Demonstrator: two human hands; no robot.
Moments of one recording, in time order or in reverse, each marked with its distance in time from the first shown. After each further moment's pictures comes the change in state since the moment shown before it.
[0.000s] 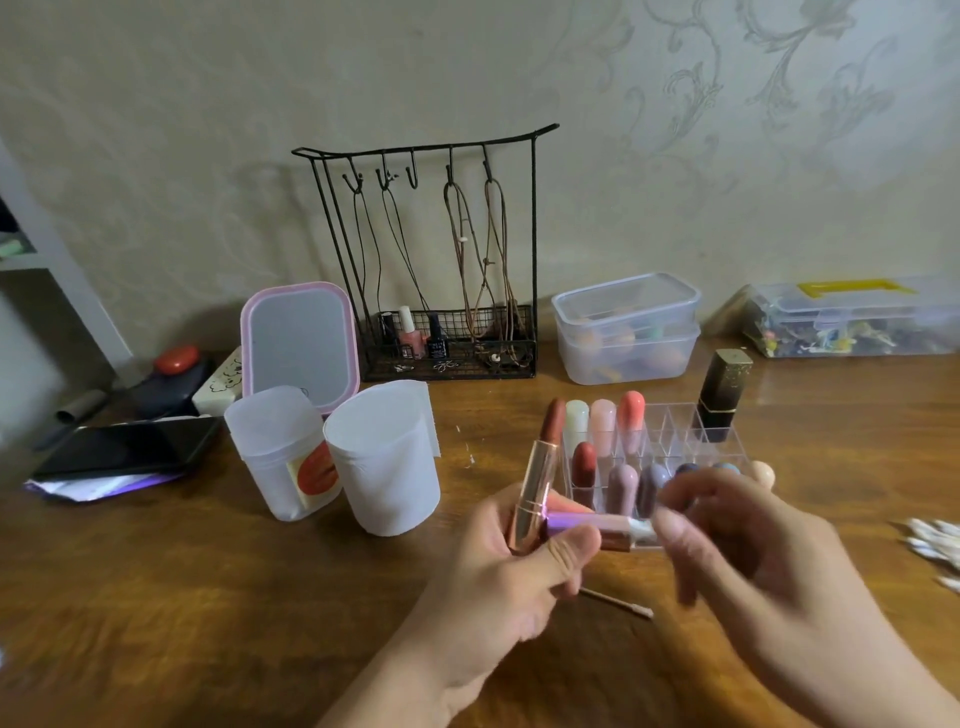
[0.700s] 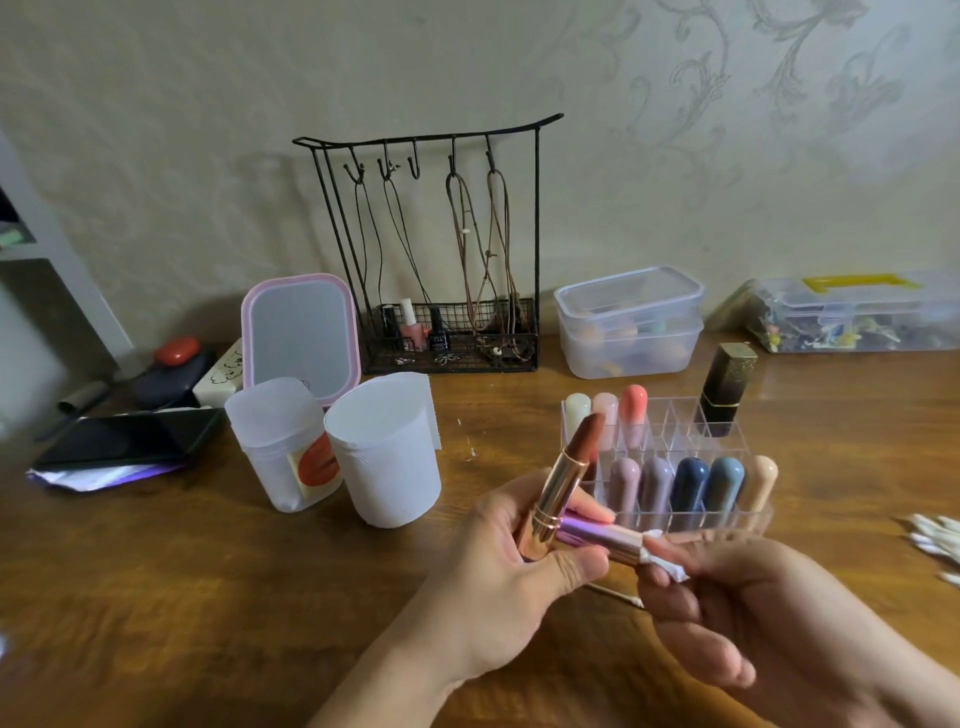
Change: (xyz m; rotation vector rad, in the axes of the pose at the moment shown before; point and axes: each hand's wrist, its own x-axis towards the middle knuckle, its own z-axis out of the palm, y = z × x) left_hand 0.002 0.001 0.001 0.443 0.066 0.118; right_hand 0.008 -0.007 0.009 1.123 -0.348 0.755
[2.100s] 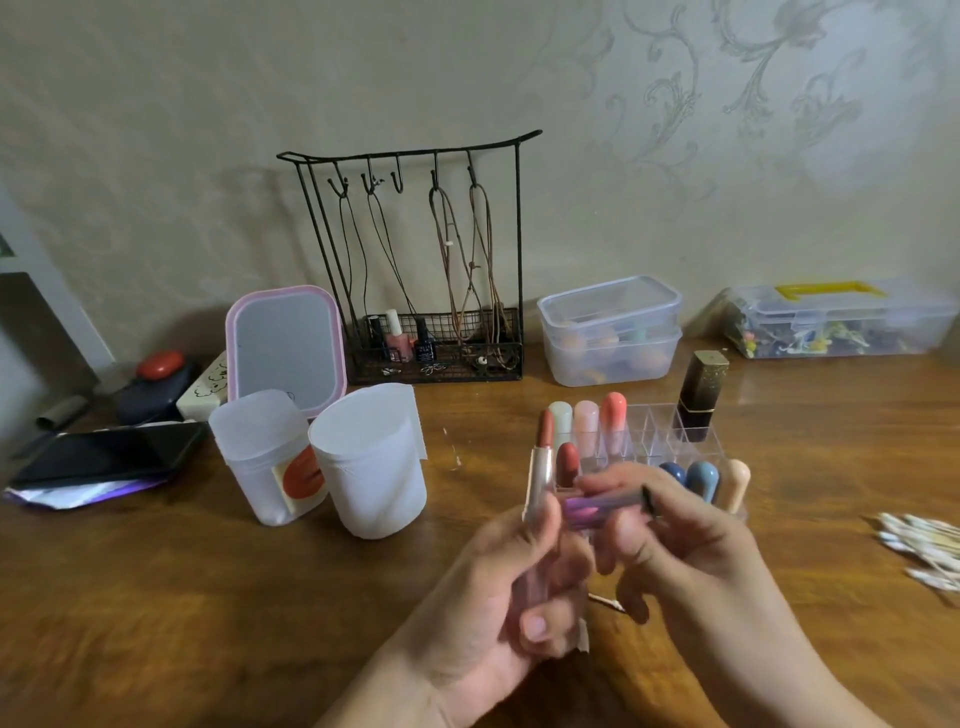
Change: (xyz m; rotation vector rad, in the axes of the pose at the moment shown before) left_hand 0.002 -0.018 0.012 -0.920 -0.301 -0.152; right_hand 0.016 0.020 0.001 -0.541 0.101 -0.823
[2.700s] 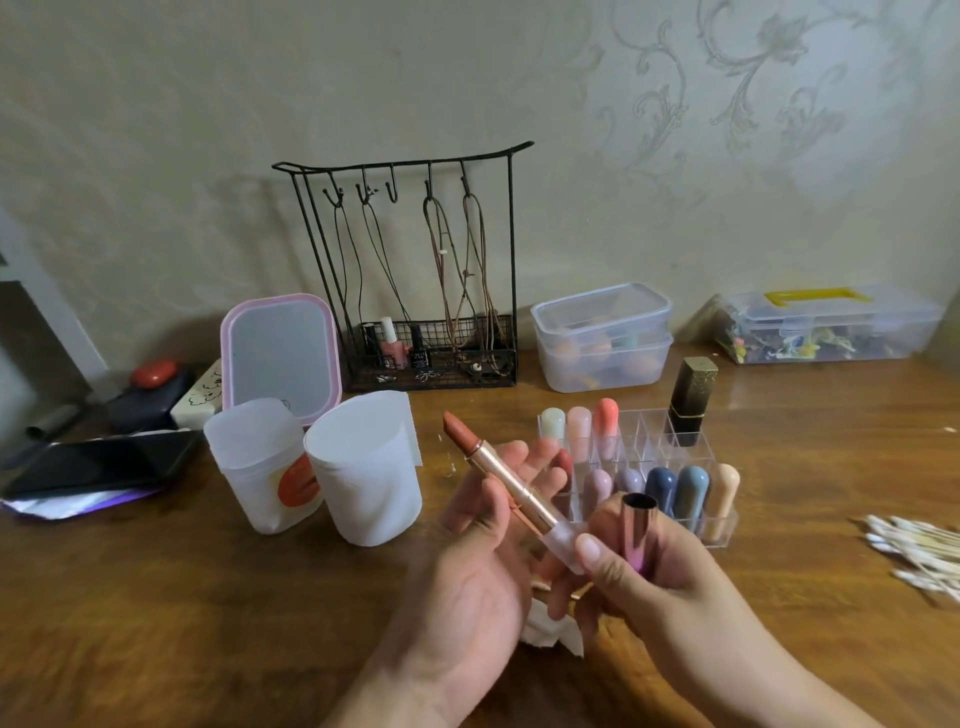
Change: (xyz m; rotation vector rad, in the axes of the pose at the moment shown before) left_hand 0.011 -0.002 -0.008 -0.209 0.070 0.322; right_hand 0.000 0.004 -0.001 -0.066 -0.097 0.215
